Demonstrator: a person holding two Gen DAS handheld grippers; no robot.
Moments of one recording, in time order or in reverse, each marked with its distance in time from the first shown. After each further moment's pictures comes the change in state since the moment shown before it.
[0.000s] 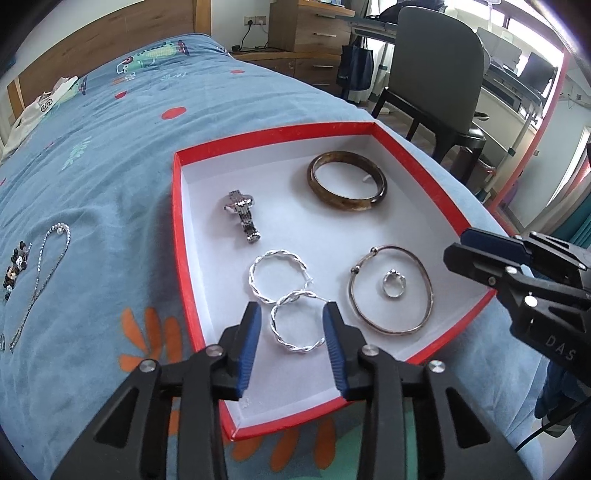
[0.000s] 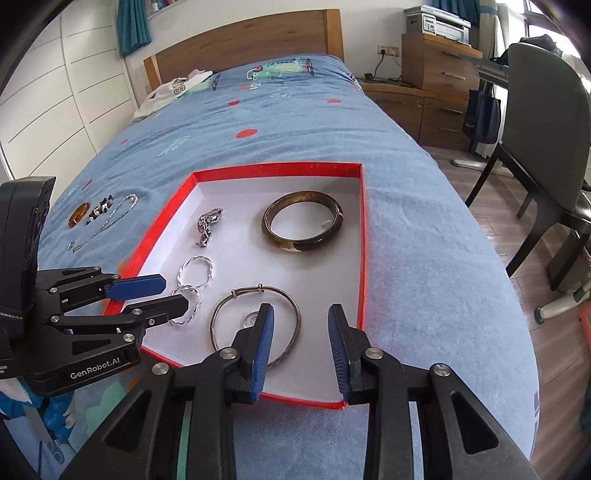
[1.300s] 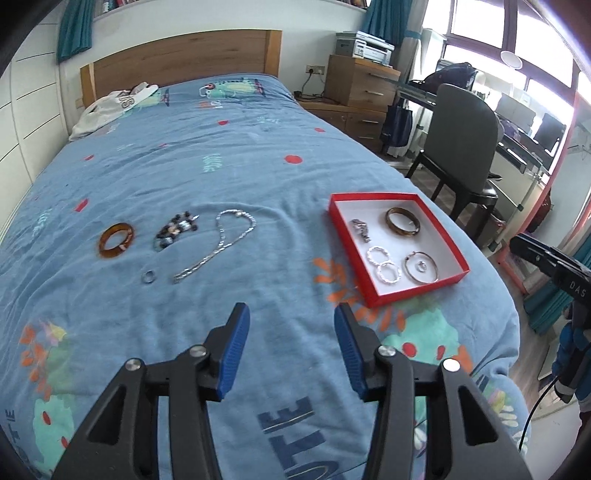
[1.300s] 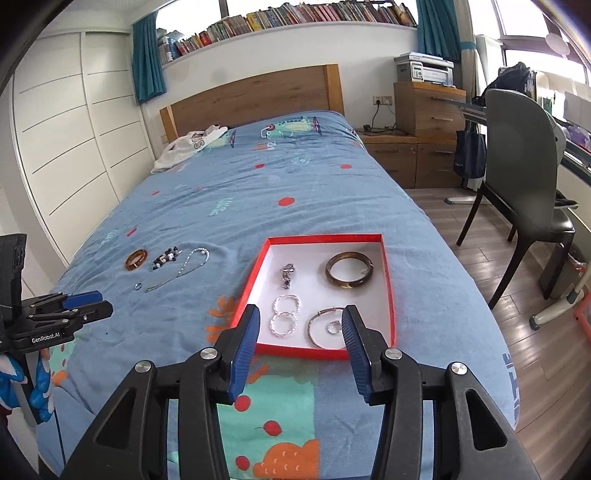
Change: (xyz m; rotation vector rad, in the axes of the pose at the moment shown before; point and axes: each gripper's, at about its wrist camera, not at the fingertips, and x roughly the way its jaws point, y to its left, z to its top) left arm -0.214 0.128 -0.094 -0.159 -0.171 0.107; right arm -0.137 0.074 -0.013 0.038 -0.199 0.029
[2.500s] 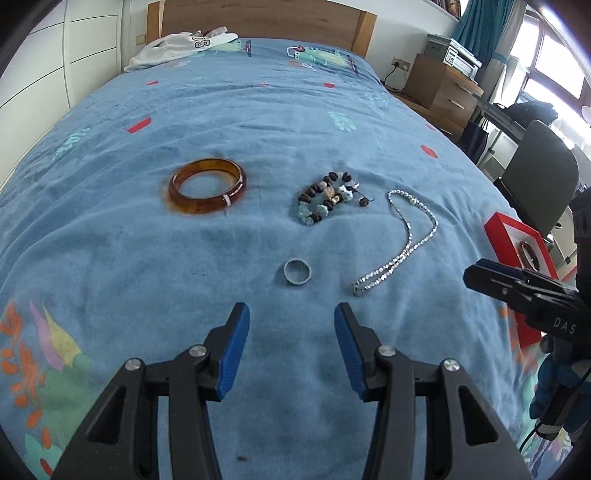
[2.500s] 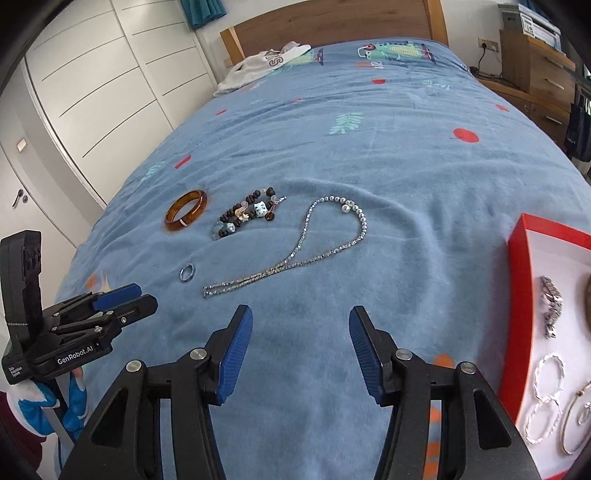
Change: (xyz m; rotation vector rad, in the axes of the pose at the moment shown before) left arm 0.131 0.190 -0.006 -0.220 0.076 0.078; right arm 0.254 0.183 0.018 -0.093 0.293 0.270
